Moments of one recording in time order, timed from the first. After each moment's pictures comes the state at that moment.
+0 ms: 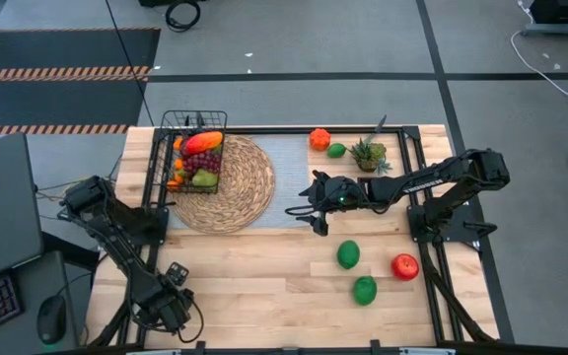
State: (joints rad) left arm -1.01 1.61 0.91 -0.91 0.24 -0.49; right arm -0.02 1.49 0.75 0.16 0.09 0.05
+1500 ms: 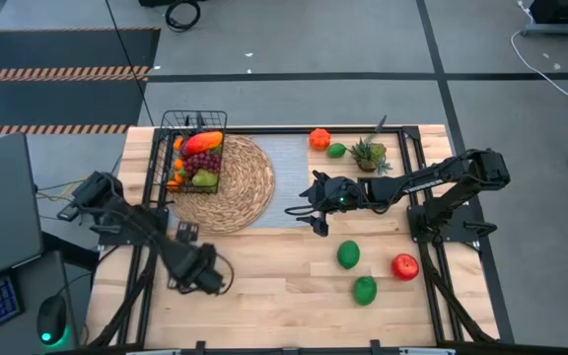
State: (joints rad) left arm -0.65 1.62 1.12 -1.45 -0.08 -0.53; right arm -0.02 1.49 0.75 0.15 0.08 0.08
